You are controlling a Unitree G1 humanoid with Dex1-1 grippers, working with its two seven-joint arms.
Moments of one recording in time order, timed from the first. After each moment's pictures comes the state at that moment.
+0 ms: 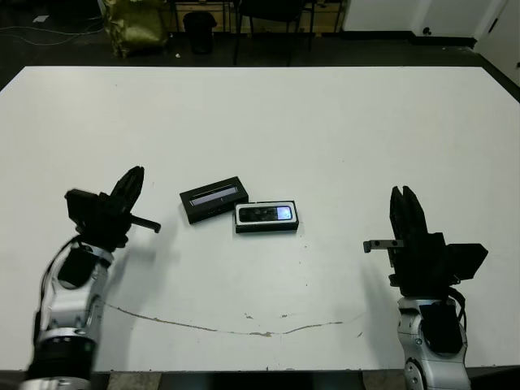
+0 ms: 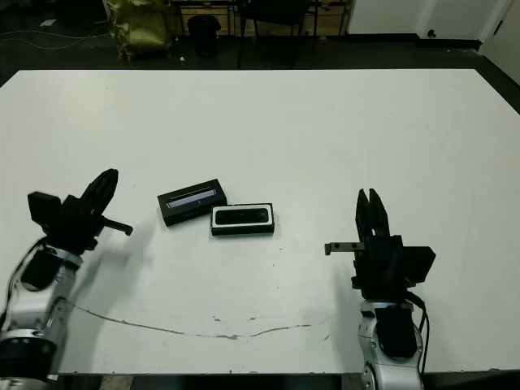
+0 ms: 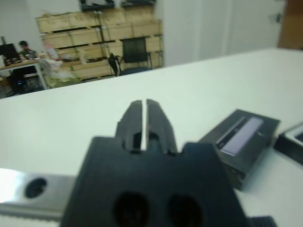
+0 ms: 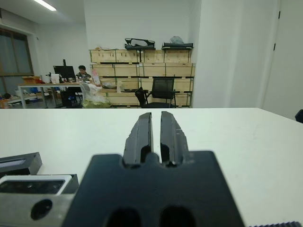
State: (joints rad) left arm -0.17 0.39 0.14 0.28 -0.19 -0.26 -0.46; right arm 0.17 -0.07 -0.04 -0.25 0.06 -0.23 0.08
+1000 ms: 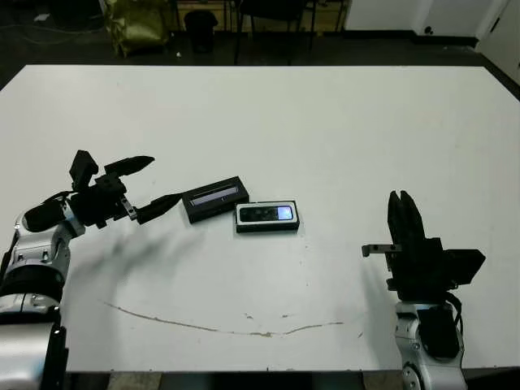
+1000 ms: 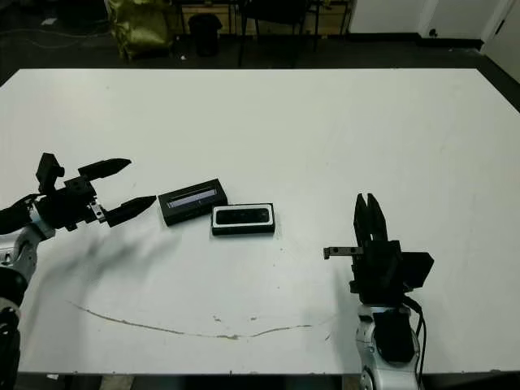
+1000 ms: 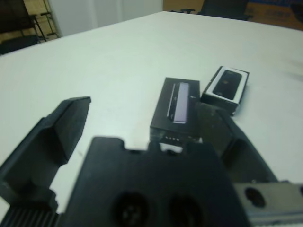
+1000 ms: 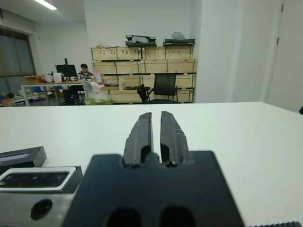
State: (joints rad) left arm -0.59 0.52 0.12 1.00 -0.32 -0.30 -1.24; right arm 0.20 -0.07 -0.03 -0.23 0.08 -0.26 0.09
